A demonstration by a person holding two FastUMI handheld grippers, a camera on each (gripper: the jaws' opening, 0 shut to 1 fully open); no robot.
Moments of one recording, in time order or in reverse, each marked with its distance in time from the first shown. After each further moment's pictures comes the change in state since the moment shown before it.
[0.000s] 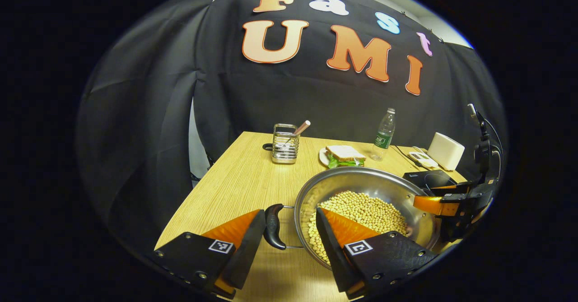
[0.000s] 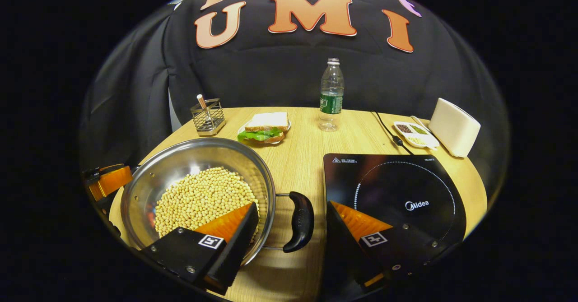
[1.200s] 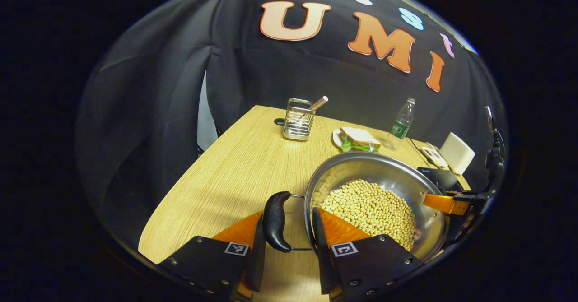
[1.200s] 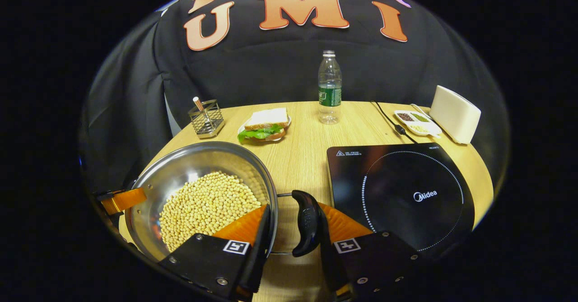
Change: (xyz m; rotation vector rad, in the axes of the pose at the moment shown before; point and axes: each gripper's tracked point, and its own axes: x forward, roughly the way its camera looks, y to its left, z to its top) left arm -0.002 0.007 -0.021 -0.114 0.104 0.077; right arm 0.006 0.003 0.007 0.065 0.001 0.008
